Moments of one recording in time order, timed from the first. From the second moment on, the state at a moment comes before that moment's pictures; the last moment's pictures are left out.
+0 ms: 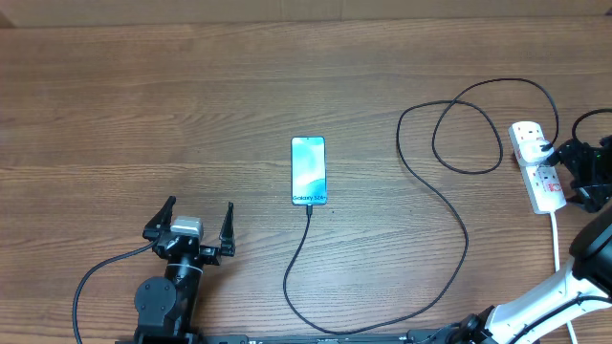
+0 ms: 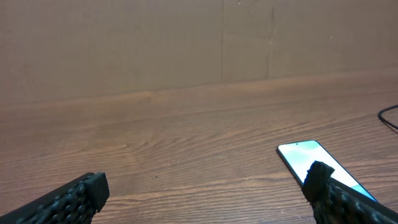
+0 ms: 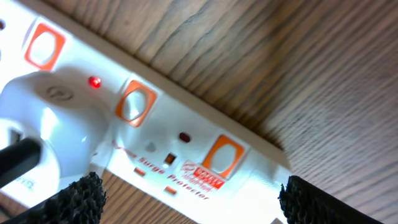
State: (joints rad) left arm -0.08 0.02 0.01 -0.08 0.04 0.04; right arm -0.71 2.04 1.54 -1.04 -0.19 0.20
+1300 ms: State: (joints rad) left arm -0.08 0.02 0.01 -0.08 0.04 0.04; right arm -0.63 1.99 1.55 -1.00 -0.21 0.12
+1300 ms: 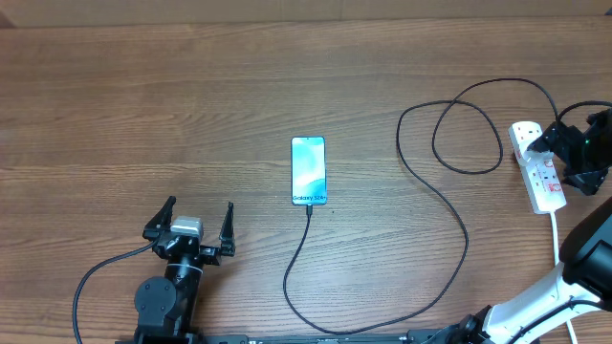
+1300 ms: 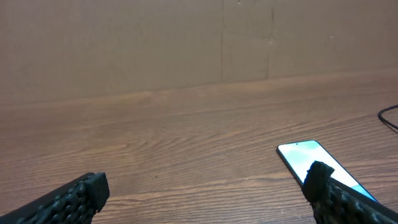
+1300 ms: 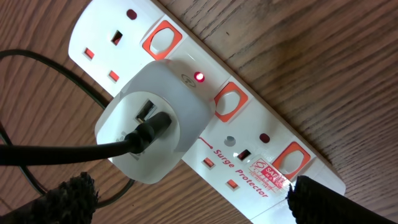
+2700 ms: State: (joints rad) left arm -0.08 0.02 0.01 -0.08 0.04 0.04; right arm -0.46 1.37 1.56 -0.99 -0.21 0.12
